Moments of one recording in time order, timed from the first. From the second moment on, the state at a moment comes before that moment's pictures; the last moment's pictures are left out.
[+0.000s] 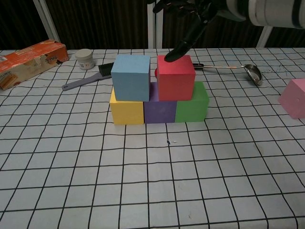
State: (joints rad) left arm -0.29 -1.20 -0.03 -1.38 1.39 1.33 -0.51; right arm 1.01 -1.32 0.30 -1.95 -0.68 0.94 -0.32
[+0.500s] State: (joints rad) left arm -0.25 -1.22 -0.01 -1.33 1.44 1.32 -0.50; right arm 1.14 -1.51 0.29 -1.82 -0.56 1.01 -0.46
